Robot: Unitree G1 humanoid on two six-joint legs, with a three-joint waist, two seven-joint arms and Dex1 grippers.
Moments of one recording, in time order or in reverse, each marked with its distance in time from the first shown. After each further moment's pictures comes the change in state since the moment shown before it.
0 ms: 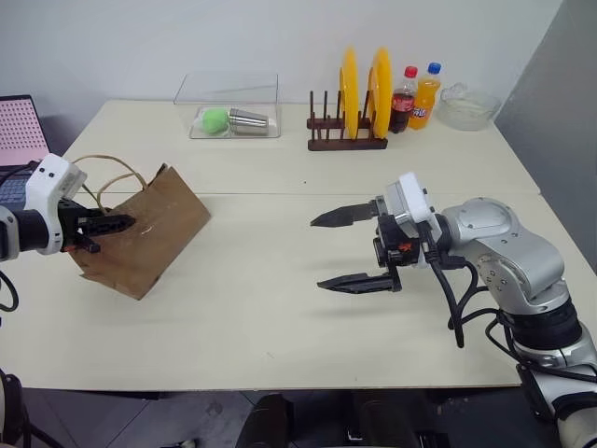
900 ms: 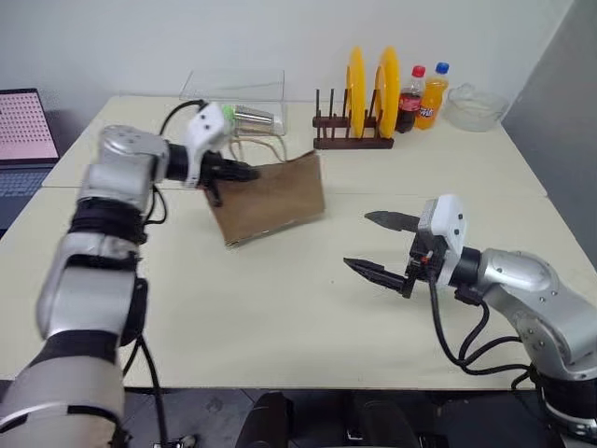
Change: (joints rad) left arm -0.664 -0.530 -0.335 0.498 0.292 -0.518 -0.166; right arm 0.399 -0.023 -0.184 -0.343 -0.054 0.146 -0.528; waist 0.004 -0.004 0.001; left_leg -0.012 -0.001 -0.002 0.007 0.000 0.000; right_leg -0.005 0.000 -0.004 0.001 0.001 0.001
